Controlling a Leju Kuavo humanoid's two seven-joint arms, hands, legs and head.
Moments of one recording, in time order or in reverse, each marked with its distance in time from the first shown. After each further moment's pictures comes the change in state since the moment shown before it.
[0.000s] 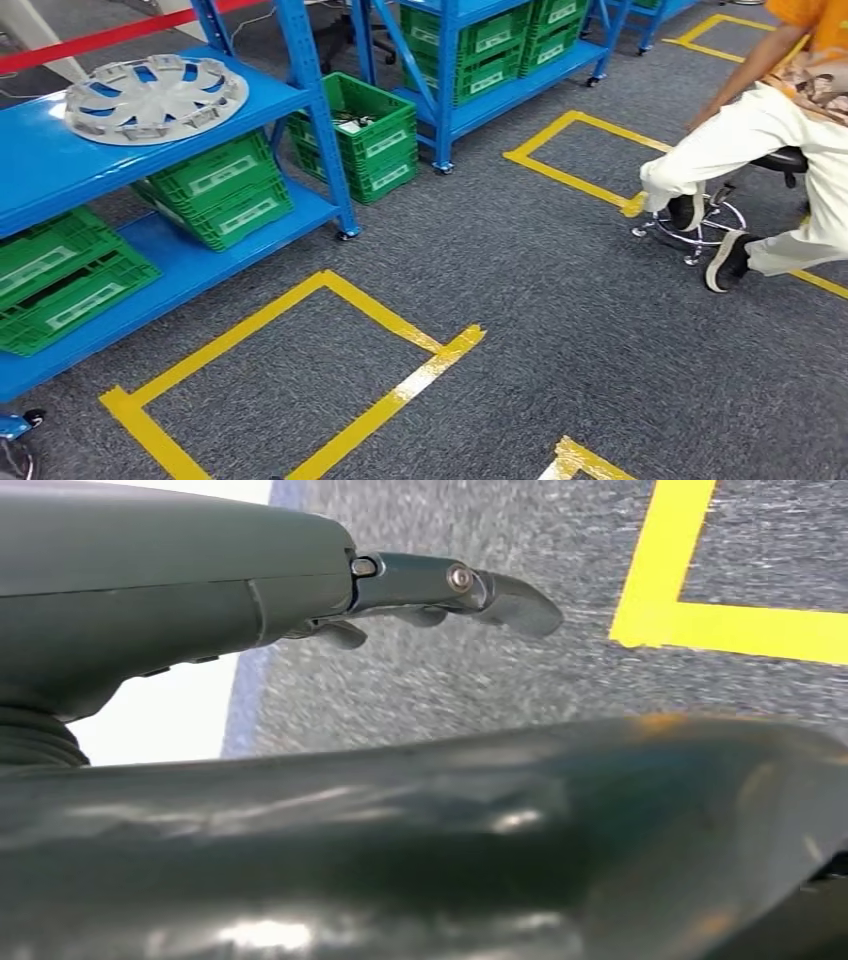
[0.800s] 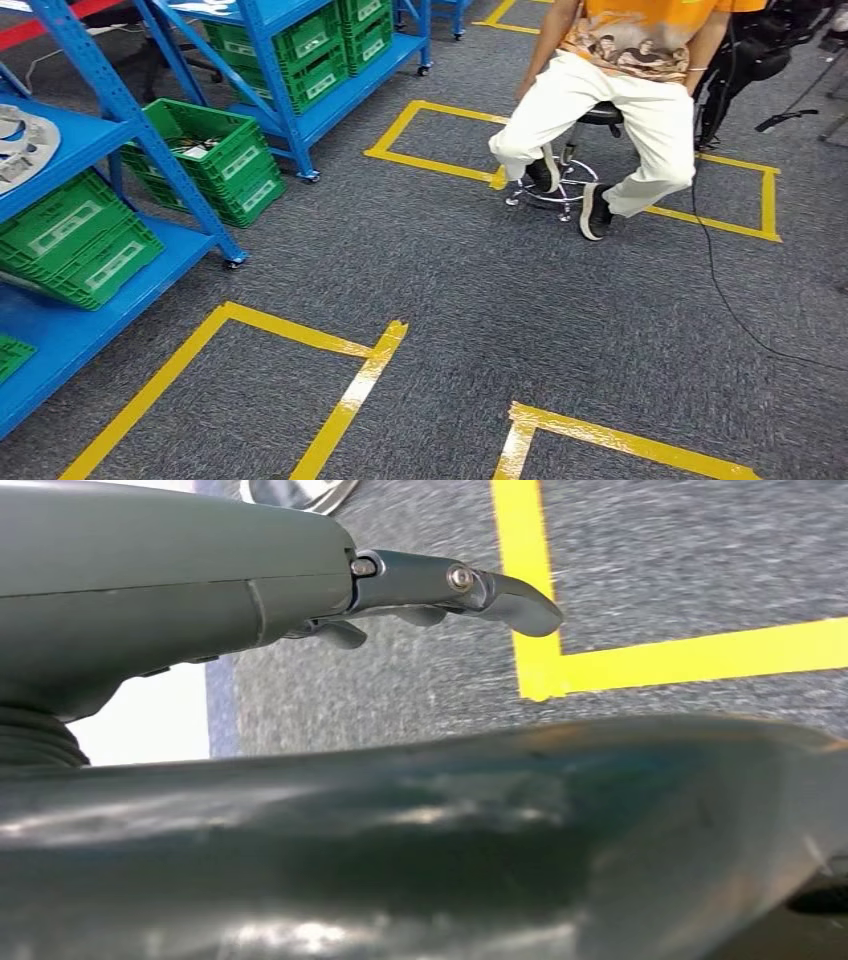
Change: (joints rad) left arm -0.002 0.004 -0.003 -0.002 0.001 -0.004 0.000; right arm -0.014 0.001 0.000 -0.001 0.000 -0.003 -0.002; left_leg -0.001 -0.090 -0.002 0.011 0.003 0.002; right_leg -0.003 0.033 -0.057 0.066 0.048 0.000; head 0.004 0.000
